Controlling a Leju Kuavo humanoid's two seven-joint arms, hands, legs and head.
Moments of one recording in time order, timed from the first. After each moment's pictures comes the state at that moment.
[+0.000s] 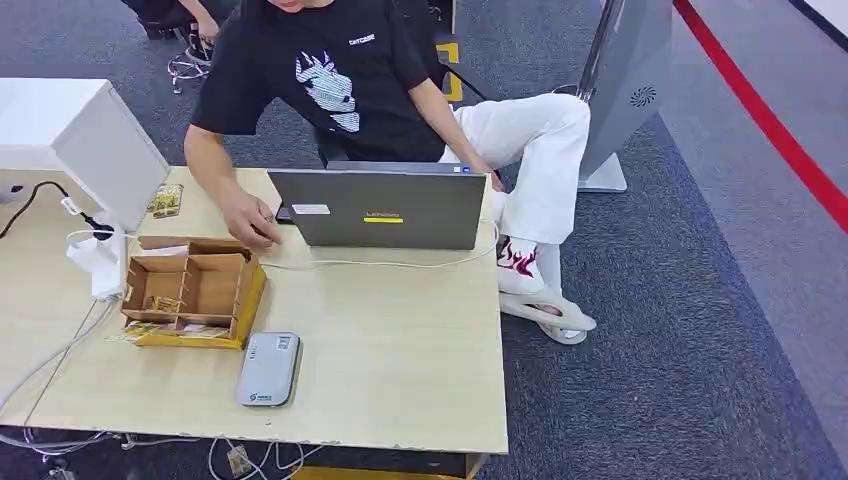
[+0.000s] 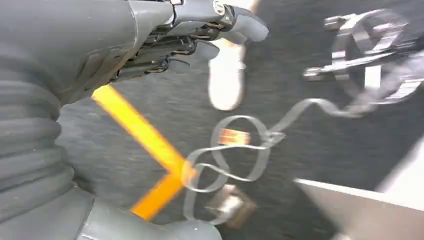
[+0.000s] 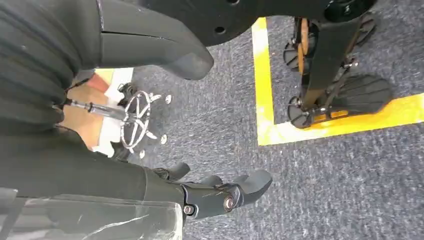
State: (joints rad) left arm -0.06 0.08 0.78 -0.56 0.37 0.25 -0.49; right arm -0.03 0.00 -0.57 -0.23 0.37 -0.03 0.06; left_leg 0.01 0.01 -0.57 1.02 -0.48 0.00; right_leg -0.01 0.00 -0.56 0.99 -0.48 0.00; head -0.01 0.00
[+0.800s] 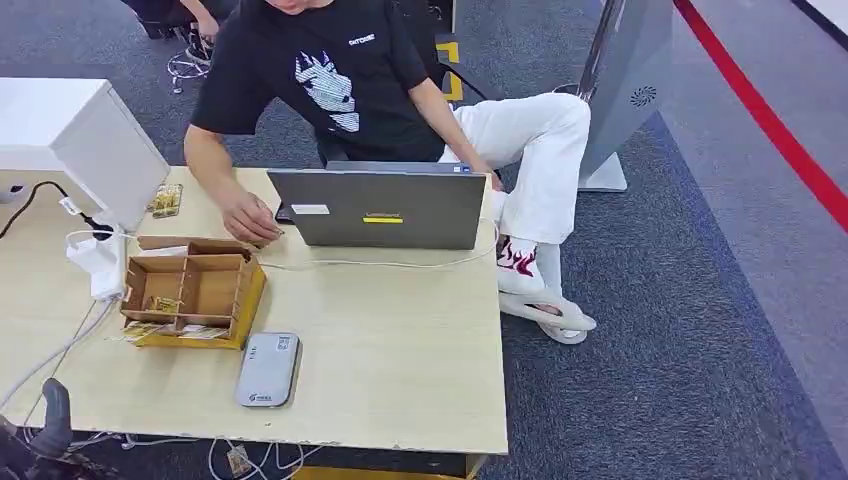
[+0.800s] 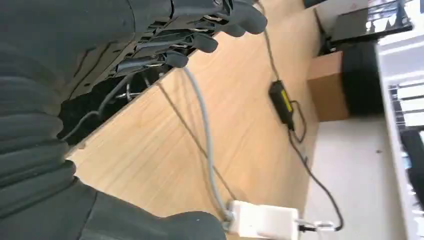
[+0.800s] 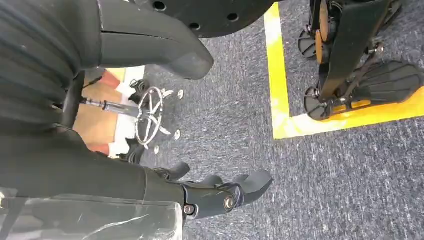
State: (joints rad) left arm -0.05 -0.16 0.84 -1.36 0.11 0.39 -0.68; right arm -0.03 0.03 -0.64 -0.22 0.46 -0.08 0.09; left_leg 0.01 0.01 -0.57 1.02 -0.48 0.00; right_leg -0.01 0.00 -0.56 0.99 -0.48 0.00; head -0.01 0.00
